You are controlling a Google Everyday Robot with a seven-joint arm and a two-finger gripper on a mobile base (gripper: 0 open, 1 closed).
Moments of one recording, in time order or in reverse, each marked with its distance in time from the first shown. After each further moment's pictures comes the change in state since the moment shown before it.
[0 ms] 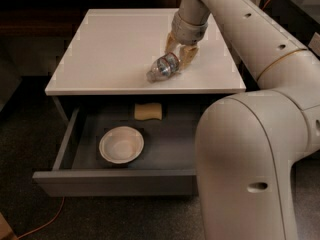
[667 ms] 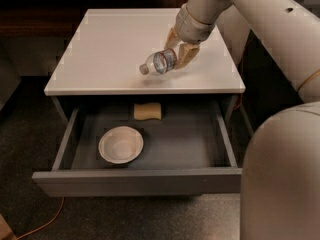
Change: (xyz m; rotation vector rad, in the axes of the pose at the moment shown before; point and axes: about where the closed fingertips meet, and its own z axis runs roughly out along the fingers) arm -0.037 0.014 -0.037 0.133 -0.096 0.089
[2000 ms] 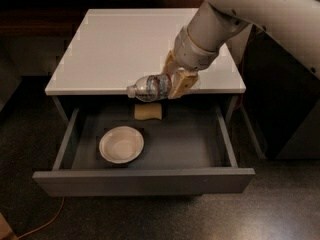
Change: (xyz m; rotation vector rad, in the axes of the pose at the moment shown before) arm -0.077 0.082 -0.016 0.001 -0.066 0.220
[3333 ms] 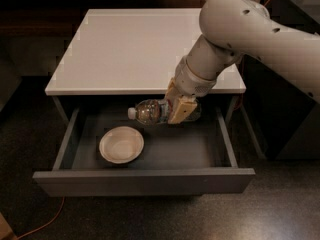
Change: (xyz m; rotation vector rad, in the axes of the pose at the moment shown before) arm 0.011 0.051 0.044 -0.091 -0.001 0.159
